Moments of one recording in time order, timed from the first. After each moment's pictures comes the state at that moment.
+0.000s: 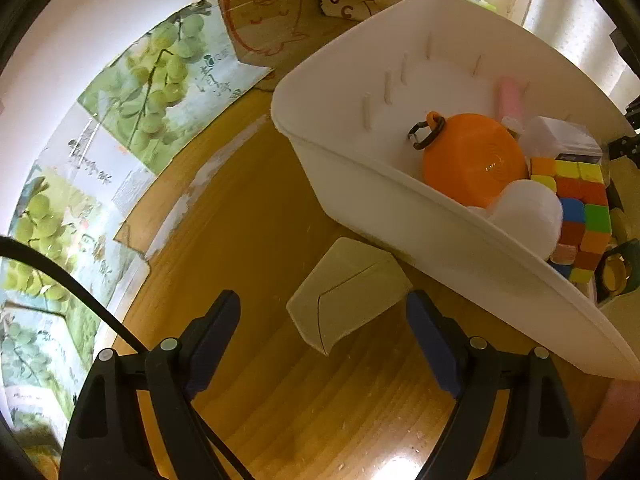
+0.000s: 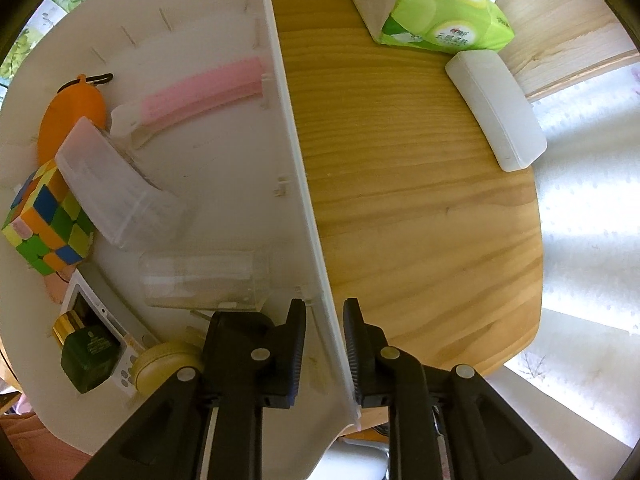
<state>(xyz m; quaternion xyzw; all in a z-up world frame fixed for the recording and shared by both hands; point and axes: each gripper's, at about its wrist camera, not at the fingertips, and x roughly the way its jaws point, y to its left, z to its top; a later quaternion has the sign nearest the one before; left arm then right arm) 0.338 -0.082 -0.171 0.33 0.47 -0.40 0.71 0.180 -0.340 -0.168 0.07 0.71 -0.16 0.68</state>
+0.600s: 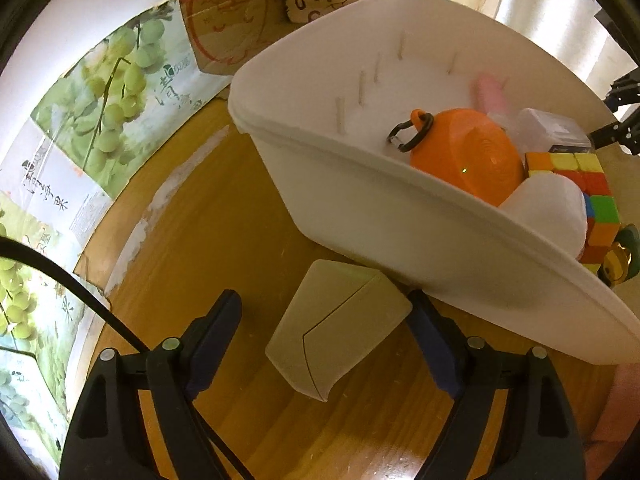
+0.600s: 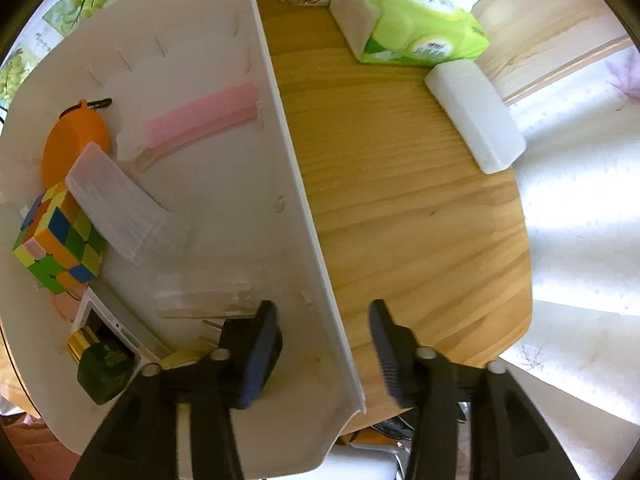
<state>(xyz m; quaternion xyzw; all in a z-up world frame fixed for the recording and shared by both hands) 0.351 -0.090 -0.191 0.32 0.45 -0.47 0.69 0.181 -0.331 -0.155 0.08 0.69 -0.19 0.69</state>
